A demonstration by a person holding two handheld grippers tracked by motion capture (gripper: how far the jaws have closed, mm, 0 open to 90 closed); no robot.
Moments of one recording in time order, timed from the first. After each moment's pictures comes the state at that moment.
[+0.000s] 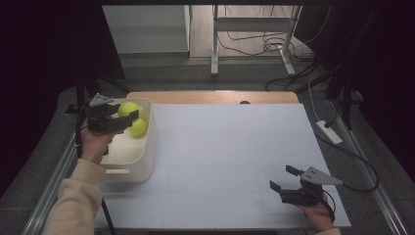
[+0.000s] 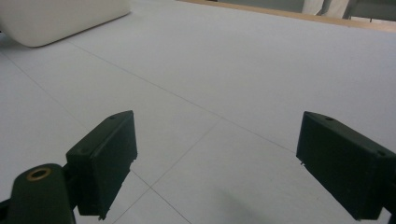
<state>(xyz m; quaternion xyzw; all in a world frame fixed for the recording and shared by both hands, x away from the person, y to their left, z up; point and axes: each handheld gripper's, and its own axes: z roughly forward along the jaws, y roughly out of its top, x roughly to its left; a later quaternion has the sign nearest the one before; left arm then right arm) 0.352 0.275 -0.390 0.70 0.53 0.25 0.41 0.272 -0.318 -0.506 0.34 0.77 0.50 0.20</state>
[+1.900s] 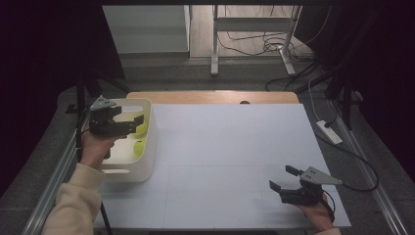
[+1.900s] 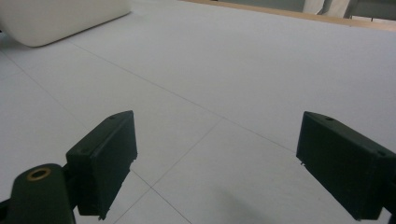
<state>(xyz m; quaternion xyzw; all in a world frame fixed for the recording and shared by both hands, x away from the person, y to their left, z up) 0.335 0.262 -0.385 0.71 0.49 0.23 0.44 0.273 -0.318 -0.506 0.34 0.77 0.50 0.20</state>
